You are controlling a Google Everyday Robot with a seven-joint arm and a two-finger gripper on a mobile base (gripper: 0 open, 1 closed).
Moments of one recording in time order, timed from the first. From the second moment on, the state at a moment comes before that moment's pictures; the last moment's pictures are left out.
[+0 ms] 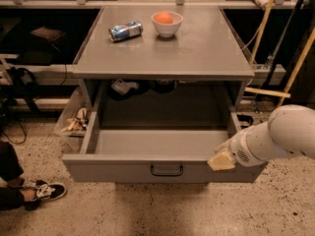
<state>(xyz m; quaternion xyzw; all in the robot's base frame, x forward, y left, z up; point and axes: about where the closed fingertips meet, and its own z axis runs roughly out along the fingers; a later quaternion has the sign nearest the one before) 0.483 -0.192 0.694 -0.37 0.89 0.09 0.25</state>
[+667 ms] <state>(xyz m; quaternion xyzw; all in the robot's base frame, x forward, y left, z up) 0.483 -0.192 0.694 -0.37 0.89 0.09 0.25</state>
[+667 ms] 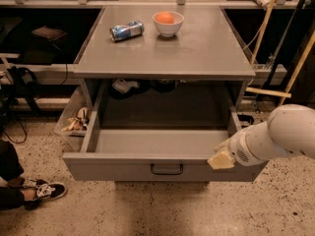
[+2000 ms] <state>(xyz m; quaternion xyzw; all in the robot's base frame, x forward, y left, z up) 0.483 -0.192 0.694 -0.37 0.89 0.09 0.25</state>
